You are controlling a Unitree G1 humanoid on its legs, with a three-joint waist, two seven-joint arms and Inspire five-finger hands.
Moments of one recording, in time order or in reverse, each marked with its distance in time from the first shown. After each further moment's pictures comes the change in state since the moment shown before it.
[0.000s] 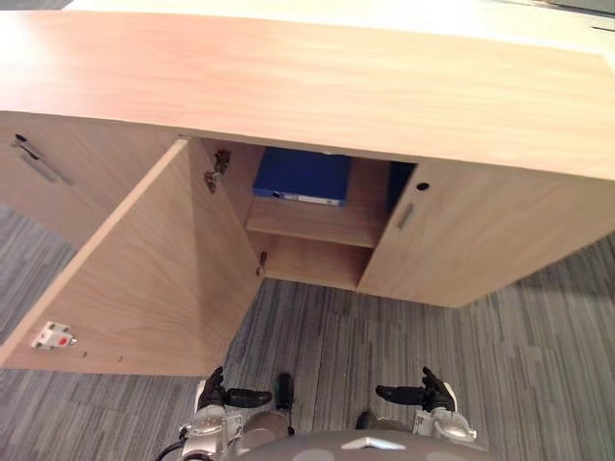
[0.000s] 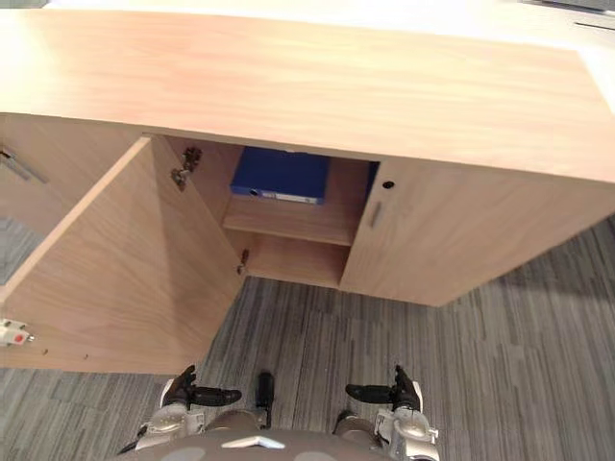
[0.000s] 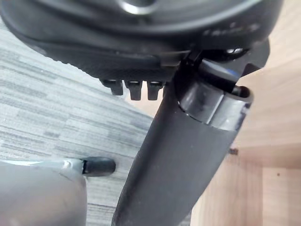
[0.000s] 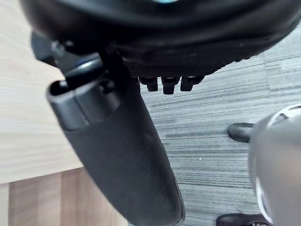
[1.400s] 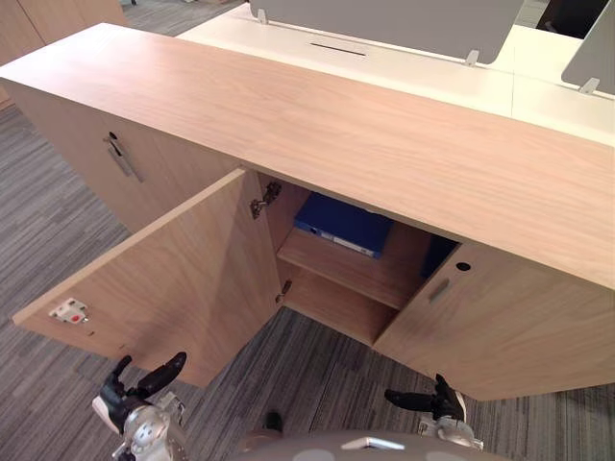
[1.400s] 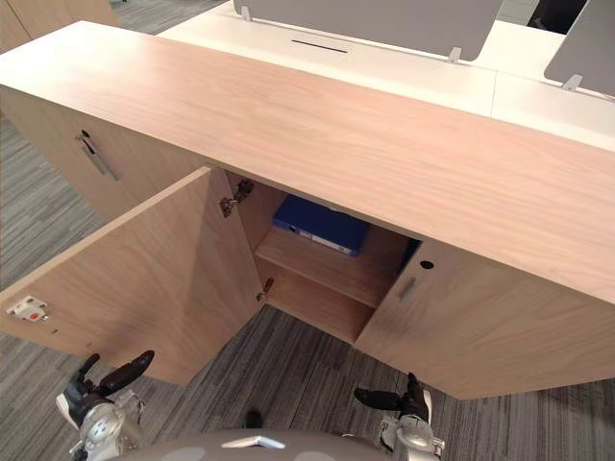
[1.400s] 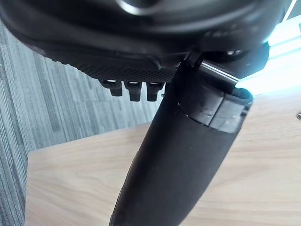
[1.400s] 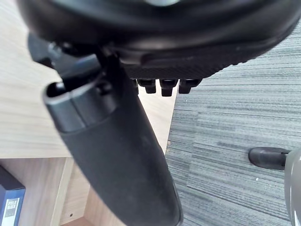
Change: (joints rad) left arm 0.154 -0.052 0.340 -0.528 -0.233 -0.053 0.234; right arm 0.050 0.008 0.019 -0.033 -0.003 -0.012 -0.068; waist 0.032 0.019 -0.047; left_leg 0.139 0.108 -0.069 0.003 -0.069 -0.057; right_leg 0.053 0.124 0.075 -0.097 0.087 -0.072
